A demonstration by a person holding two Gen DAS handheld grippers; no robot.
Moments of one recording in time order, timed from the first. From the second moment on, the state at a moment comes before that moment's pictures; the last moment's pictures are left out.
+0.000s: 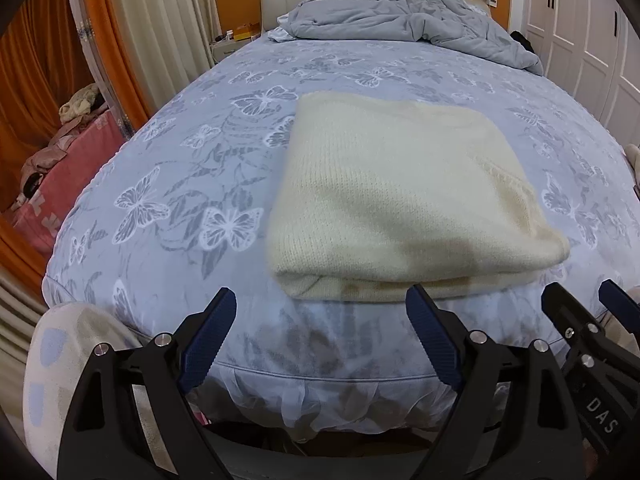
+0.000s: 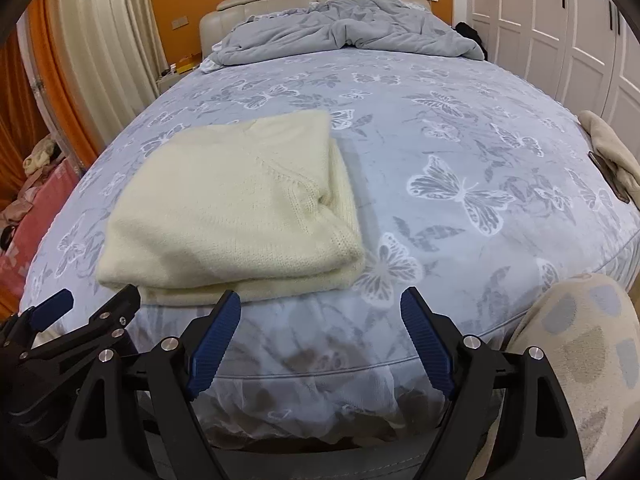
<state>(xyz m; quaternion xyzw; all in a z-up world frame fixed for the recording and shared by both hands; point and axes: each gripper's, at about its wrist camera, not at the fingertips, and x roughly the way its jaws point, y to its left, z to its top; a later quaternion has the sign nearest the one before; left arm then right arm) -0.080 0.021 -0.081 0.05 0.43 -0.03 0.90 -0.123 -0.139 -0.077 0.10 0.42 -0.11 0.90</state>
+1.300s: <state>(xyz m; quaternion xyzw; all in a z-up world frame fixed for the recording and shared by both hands) -0.085 0.021 -0.086 0.07 0.40 -0.02 0.91 -0.123 -0.127 -0.084 0.09 0.43 -0.11 0.89</state>
